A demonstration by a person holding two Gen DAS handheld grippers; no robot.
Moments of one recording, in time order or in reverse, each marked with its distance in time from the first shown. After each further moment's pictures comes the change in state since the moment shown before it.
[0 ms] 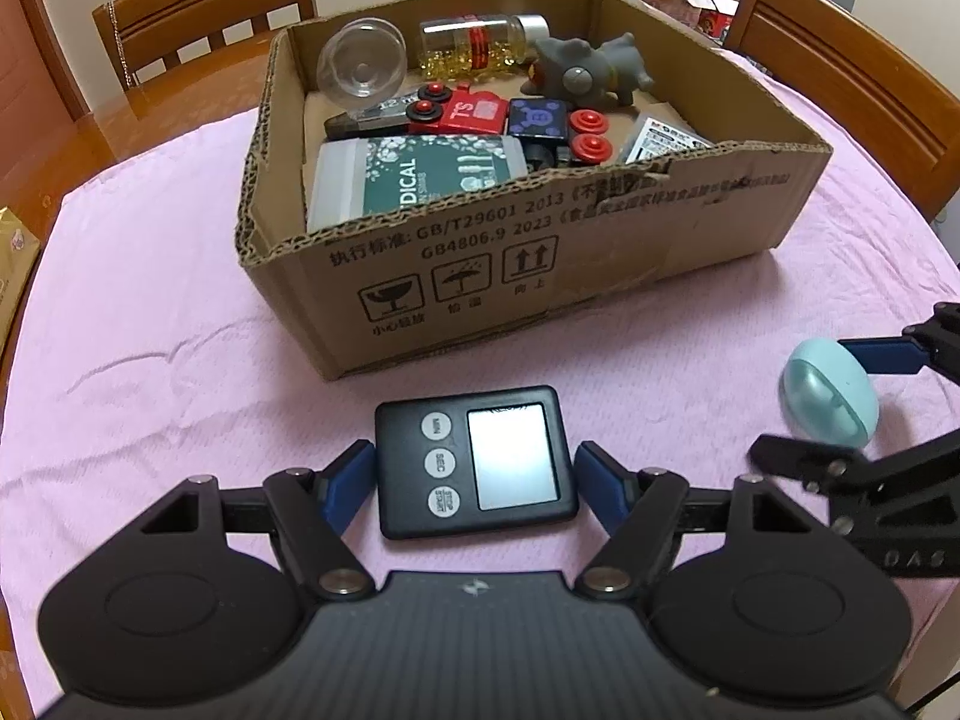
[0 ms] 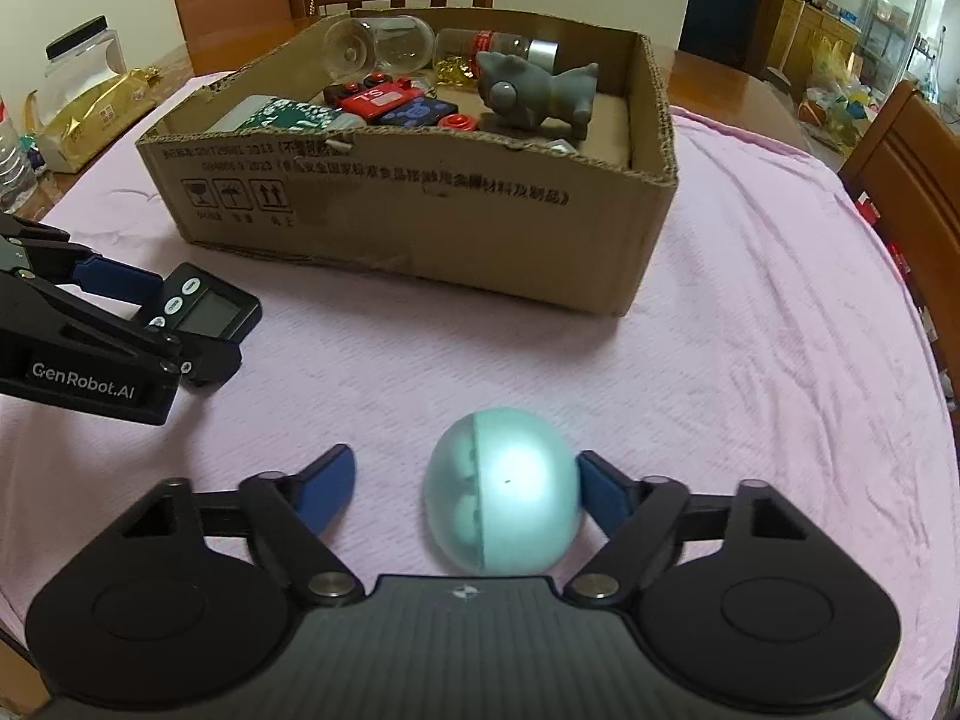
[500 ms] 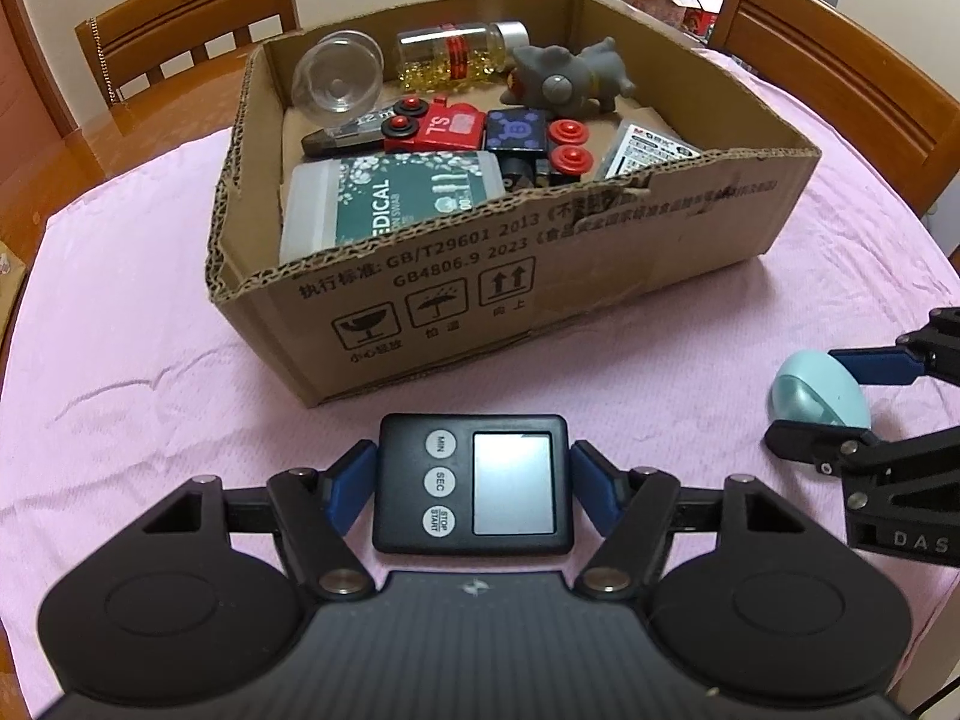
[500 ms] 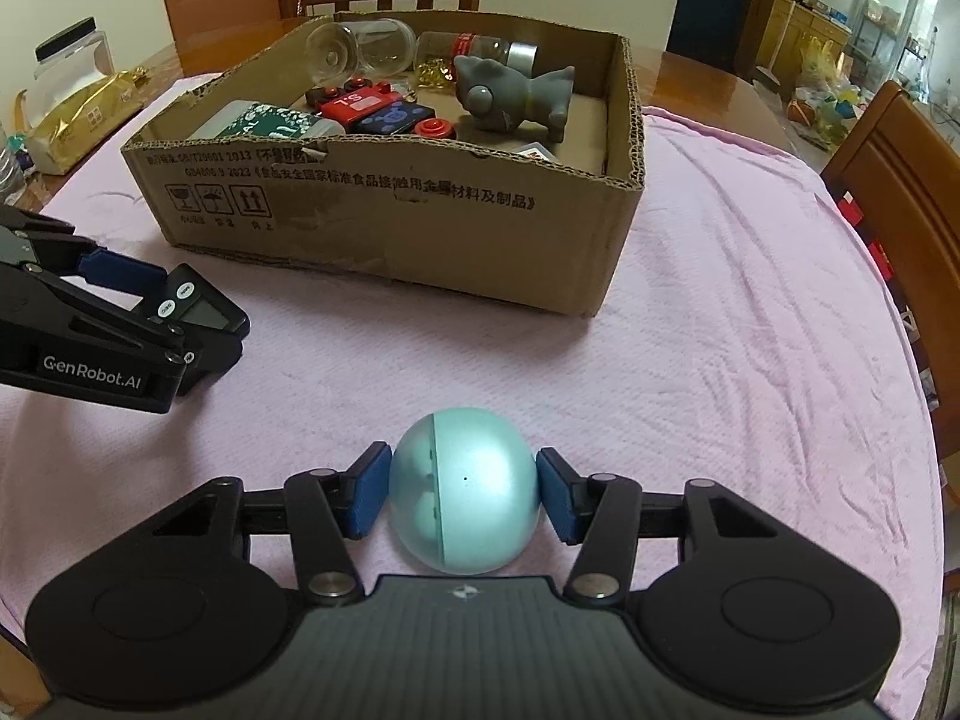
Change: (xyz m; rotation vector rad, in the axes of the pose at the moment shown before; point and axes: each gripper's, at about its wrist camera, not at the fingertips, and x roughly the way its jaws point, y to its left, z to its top) left arm 0.004 -0.004 0.007 0.030 -0.011 -0.016; right arm -0.005 -0.006 0.000 0.002 0.008 -0.024
